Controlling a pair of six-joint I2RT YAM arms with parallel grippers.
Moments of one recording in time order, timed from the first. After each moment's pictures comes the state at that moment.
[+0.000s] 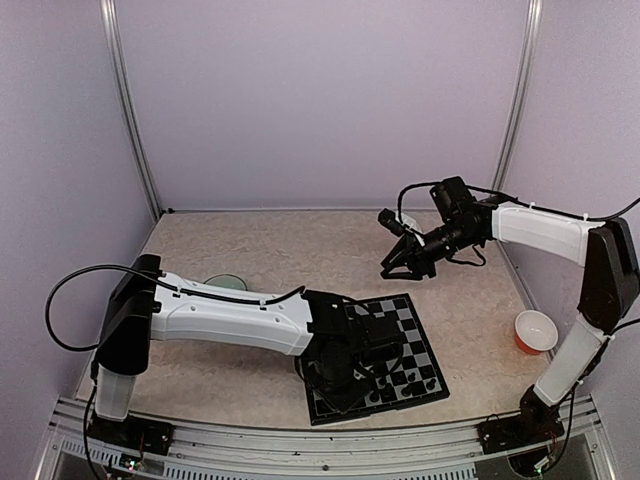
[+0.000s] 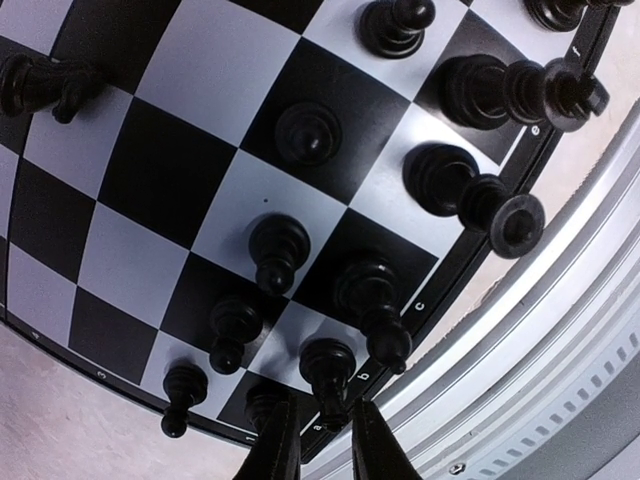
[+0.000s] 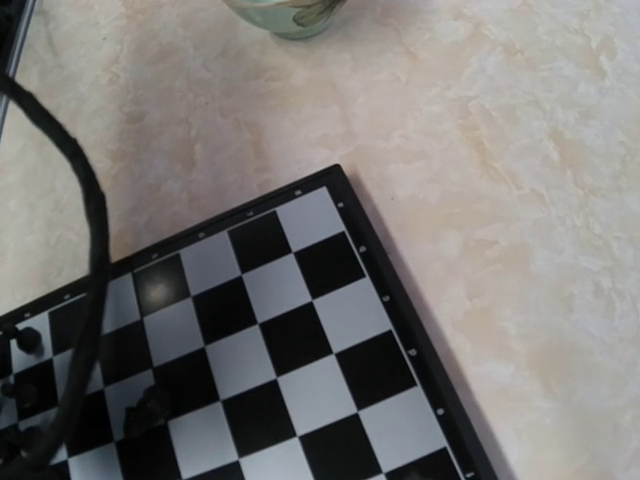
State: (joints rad) left arm -1.36 2.14 1.73 -1.04 0.02 -0.49; right arm 0.44 1.67 1.28 -0.59 -0.79 -0.63
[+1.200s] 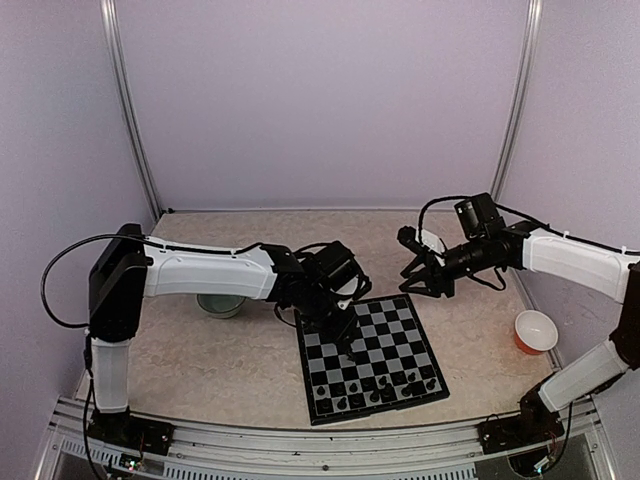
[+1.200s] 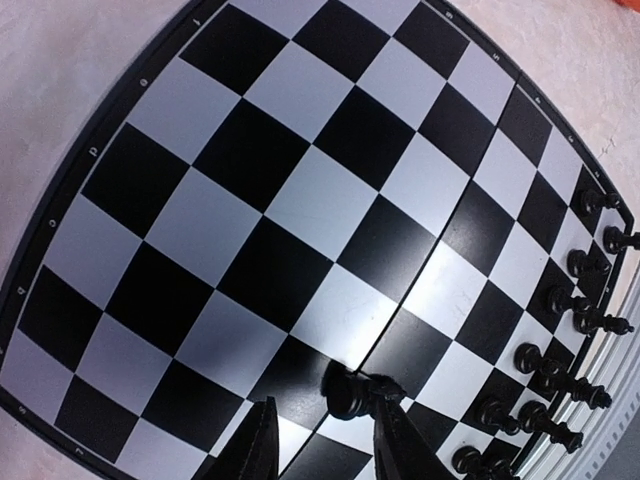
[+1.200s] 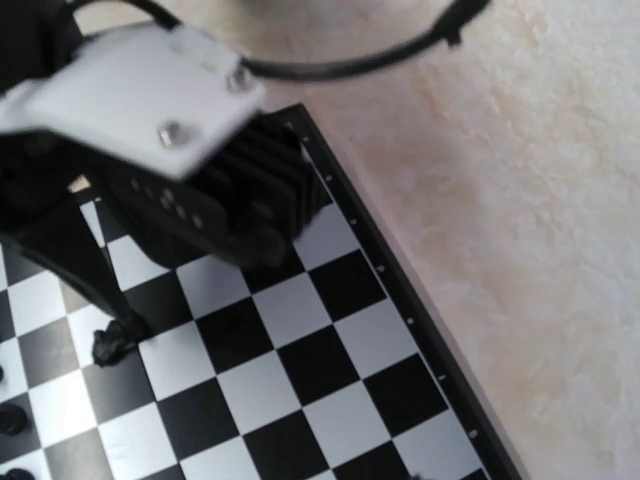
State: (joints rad) left arm -1.06 2.04 1.56 -0.59 0.10 -0.31; right arm 0.44 1.40 1.00 -0.45 -0.65 -0.65
